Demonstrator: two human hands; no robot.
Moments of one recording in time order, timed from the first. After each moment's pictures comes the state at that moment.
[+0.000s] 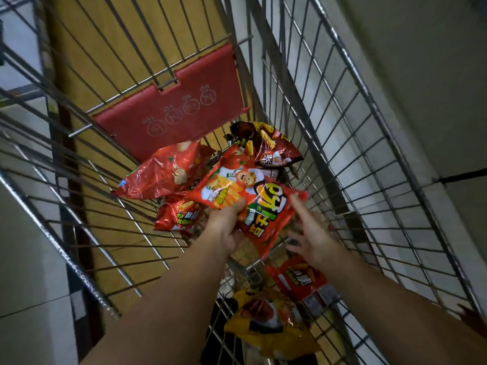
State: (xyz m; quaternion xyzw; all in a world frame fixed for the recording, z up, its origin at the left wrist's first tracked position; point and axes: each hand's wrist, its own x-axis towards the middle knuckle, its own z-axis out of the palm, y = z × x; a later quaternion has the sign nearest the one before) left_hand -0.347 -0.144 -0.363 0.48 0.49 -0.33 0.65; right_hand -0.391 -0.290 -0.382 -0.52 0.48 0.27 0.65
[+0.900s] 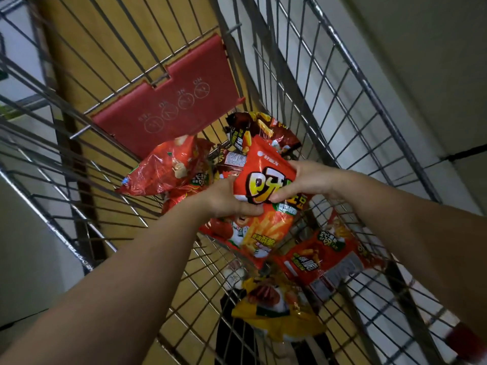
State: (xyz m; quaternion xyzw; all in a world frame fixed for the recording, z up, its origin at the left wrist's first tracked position) left_hand -0.315 -0.120 -0.336 0.76 0.04 -0.51 0.39; right_hand -0.321 -0.317 -0.341 -0.73 0.10 0.45 0.49
